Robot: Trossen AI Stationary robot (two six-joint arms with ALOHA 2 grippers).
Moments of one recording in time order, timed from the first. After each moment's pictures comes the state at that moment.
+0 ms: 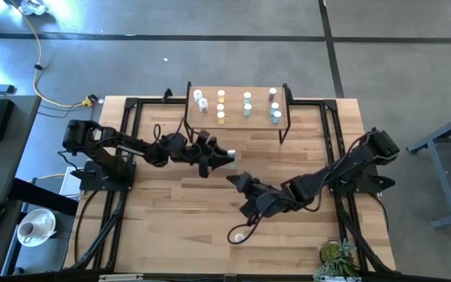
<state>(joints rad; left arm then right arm) 0.17 1.56 0.66 1.00 0.13 -0.71 0.46 1.64 1.18 -0.04 0.86 -1.30</state>
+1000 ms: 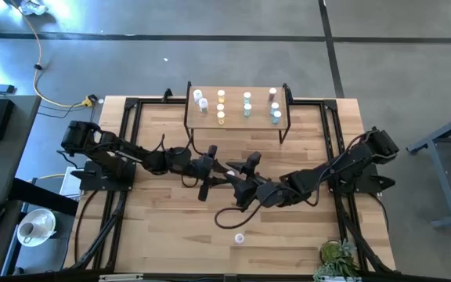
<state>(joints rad) 0.04 1.56 0.66 0.78 0.08 -0.06 0.42 1.64 1.20 0.10 0.92 -0.61</state>
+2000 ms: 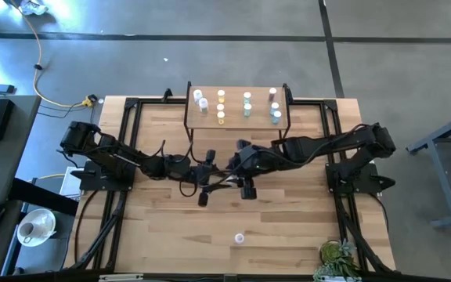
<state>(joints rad) -0.04 1.56 0.66 0.75 -0.04 0.06 0.17 1.64 1.52 -0.61 0.10 0.00</state>
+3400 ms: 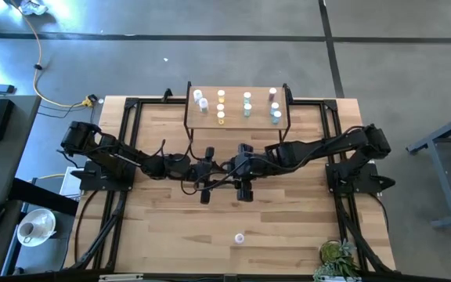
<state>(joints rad) -0.04 1.56 0.65 0.78 -0.10 0.03 0.17 1.69 1.50 -0.66 0.14 0.13</state>
